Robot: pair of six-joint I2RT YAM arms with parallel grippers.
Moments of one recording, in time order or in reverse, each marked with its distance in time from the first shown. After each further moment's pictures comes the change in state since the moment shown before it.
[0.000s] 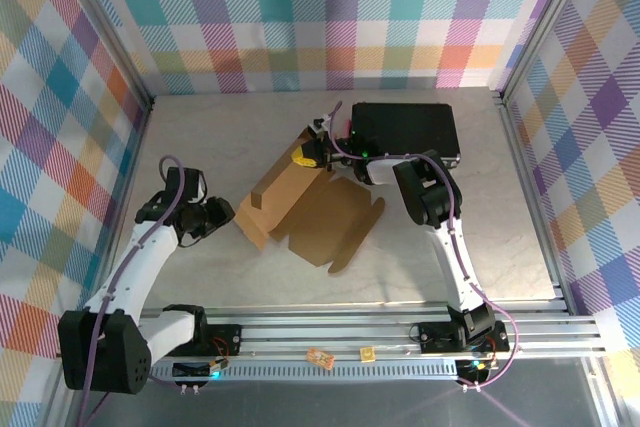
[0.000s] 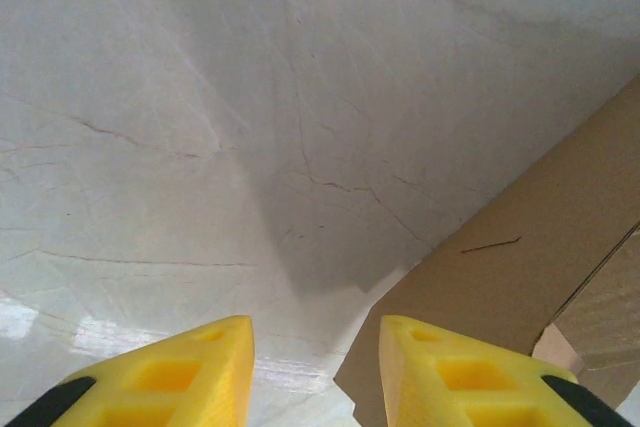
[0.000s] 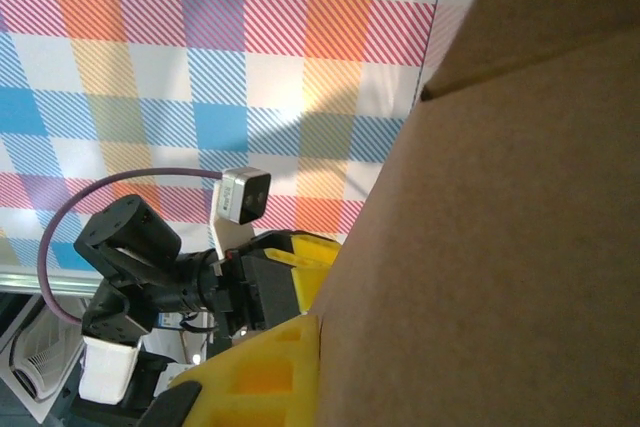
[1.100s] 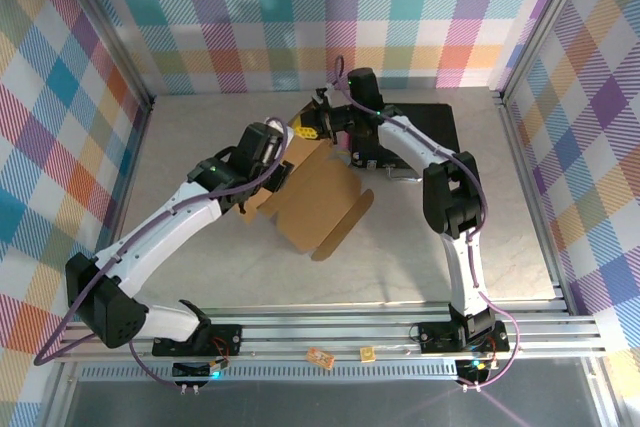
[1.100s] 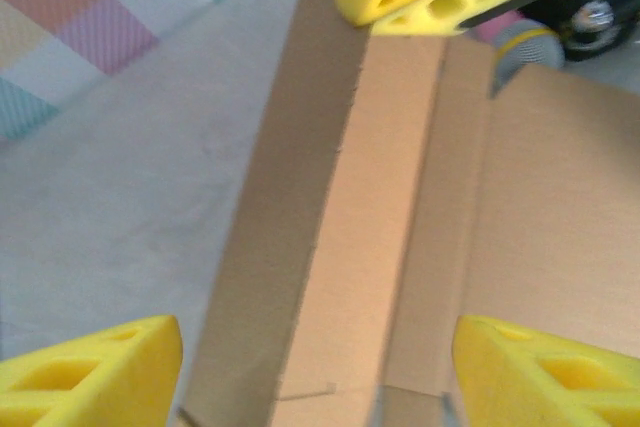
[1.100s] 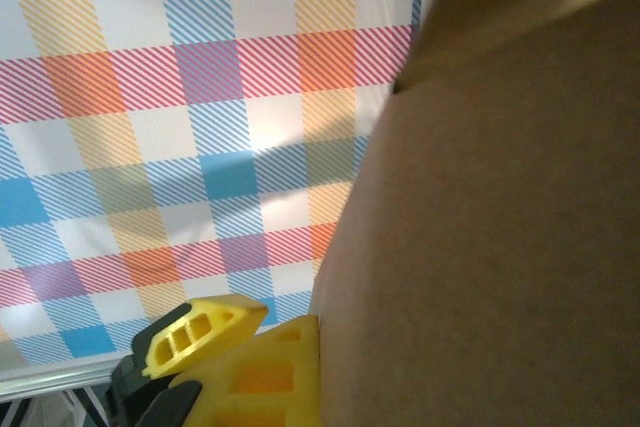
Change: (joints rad) left arm -0.571 0.256 0.504 0.033 -0.635 0.728; right arm -0.006 -0.238 0.327 -1.177 0.100 -0.431
